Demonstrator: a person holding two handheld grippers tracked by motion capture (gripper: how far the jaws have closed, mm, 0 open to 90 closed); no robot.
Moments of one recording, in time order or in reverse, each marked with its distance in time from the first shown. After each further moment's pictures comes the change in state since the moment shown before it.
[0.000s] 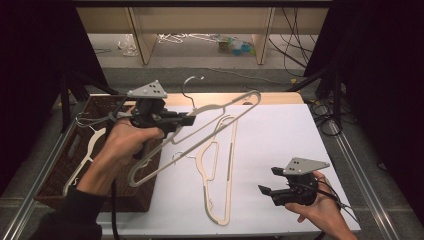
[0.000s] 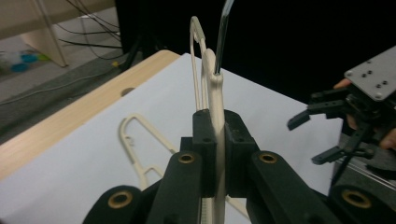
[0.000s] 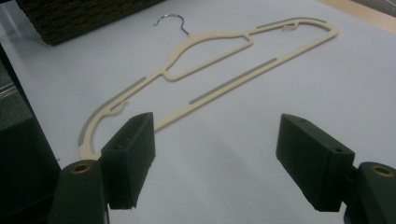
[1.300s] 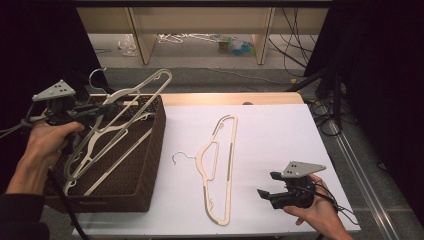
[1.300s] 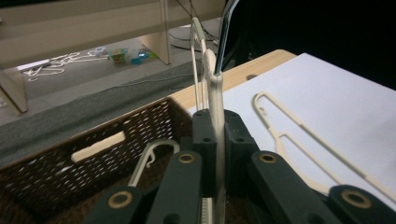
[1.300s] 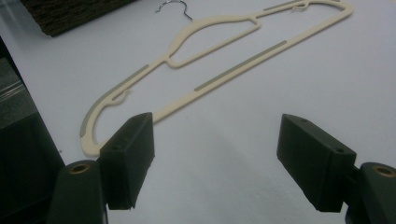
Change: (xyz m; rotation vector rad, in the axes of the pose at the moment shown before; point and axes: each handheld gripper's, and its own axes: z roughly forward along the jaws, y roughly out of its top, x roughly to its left) left arm 0.126 -0.087 -0.115 -0.070 0.341 -0.085; right arm 0.000 -0.011 0.009 0.028 0.016 0.031
